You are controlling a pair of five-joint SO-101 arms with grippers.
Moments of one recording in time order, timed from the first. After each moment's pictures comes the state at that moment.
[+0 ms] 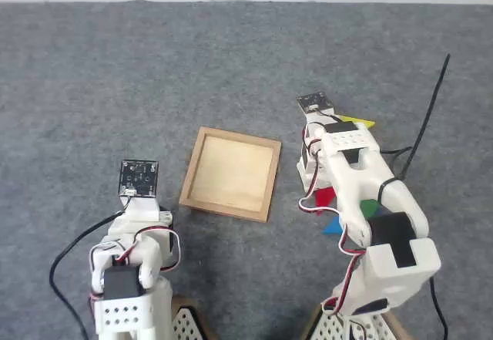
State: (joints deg) left arm -11.9 -103.0 97.2 72.0 -1.7; right arm -13.5 9.7 28.3 59.5 5.6
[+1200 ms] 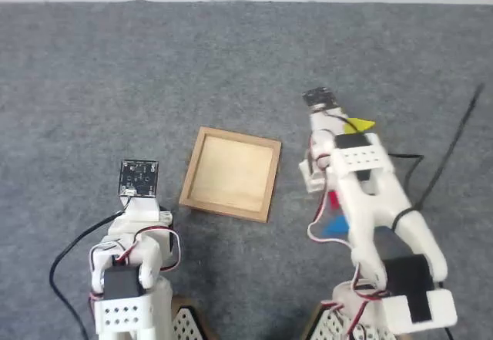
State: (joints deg) left arm -11.9 -103.0 97.2 72.0 -1.7; right arm -10.0 -7.6 36.8 58.2 5.8
